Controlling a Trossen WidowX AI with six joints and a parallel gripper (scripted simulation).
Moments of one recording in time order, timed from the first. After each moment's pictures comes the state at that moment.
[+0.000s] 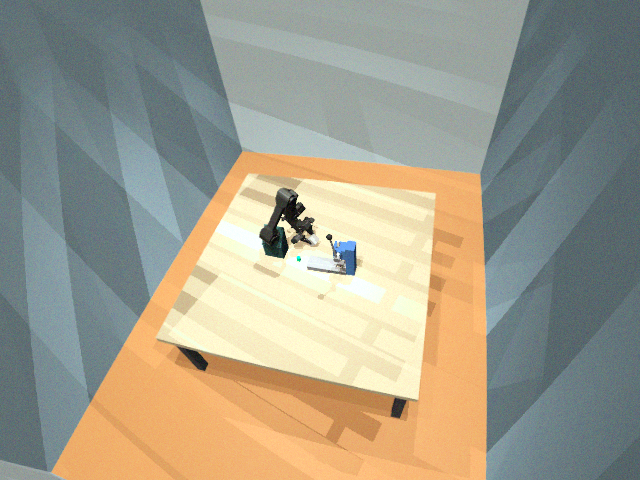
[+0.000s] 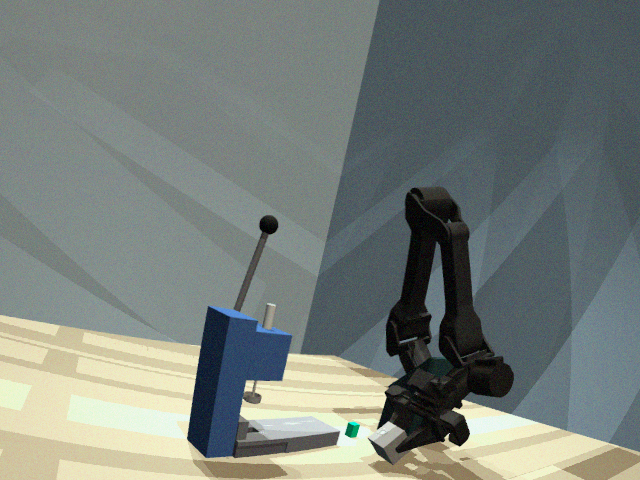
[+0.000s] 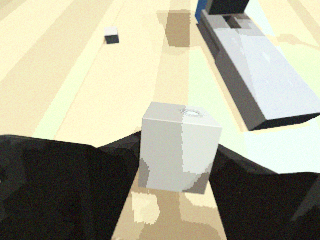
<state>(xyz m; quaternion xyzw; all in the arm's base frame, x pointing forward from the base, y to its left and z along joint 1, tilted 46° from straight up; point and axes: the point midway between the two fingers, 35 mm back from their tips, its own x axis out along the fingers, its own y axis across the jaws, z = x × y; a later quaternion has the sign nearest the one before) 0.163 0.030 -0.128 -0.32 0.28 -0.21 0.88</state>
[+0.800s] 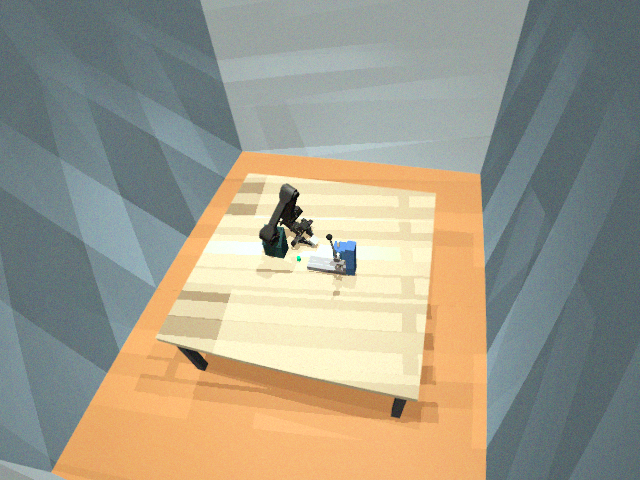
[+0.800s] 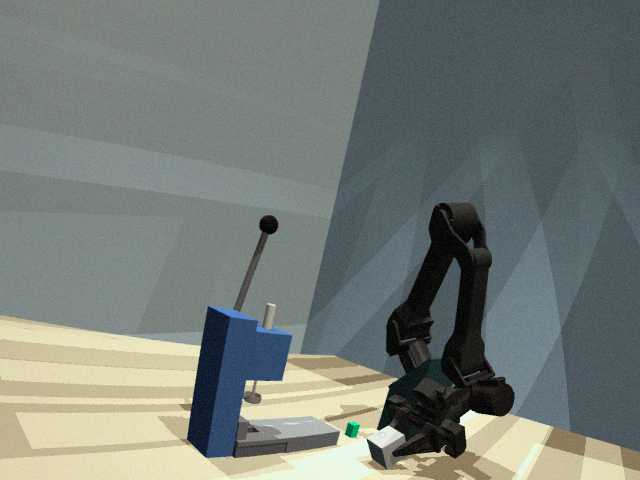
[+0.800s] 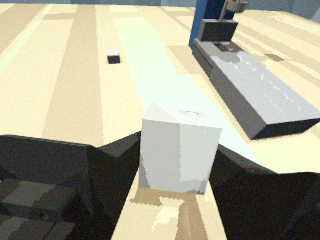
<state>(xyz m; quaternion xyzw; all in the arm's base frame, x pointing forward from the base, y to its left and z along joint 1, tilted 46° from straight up) 0.163 0.020 -0.135 -0.34 0.18 -0.18 0.90</state>
